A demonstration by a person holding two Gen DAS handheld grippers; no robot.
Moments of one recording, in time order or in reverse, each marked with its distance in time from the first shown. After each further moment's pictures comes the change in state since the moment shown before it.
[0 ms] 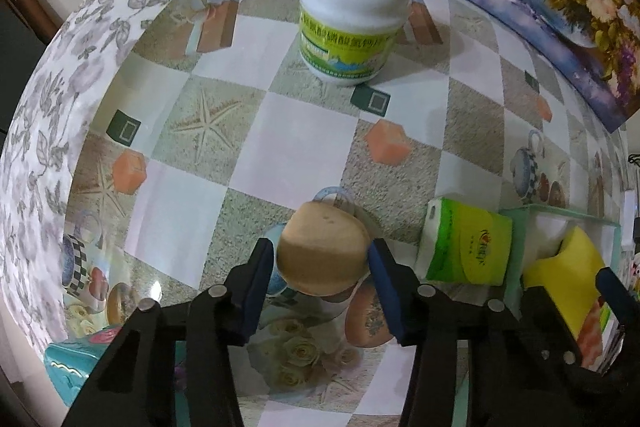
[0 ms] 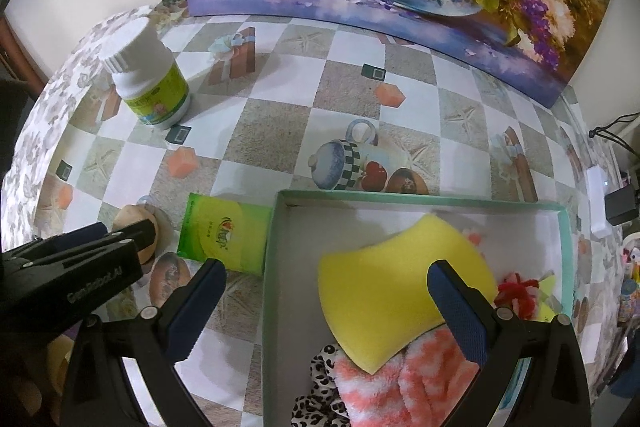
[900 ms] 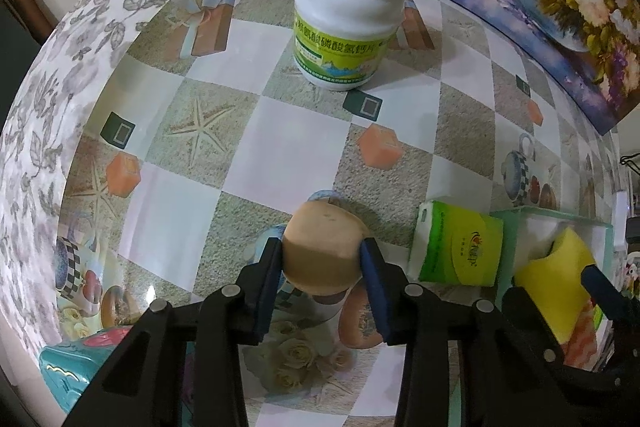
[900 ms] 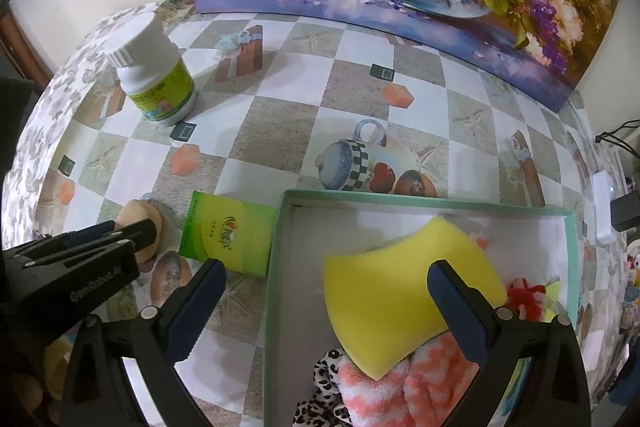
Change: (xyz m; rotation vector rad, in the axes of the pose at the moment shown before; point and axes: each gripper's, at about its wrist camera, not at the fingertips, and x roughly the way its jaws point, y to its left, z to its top) left arm -0.004 -0.004 0.000 0.003 -0.021 -0.040; right arm 0.007 0.003 -0.001 -0.025 0.000 0.016
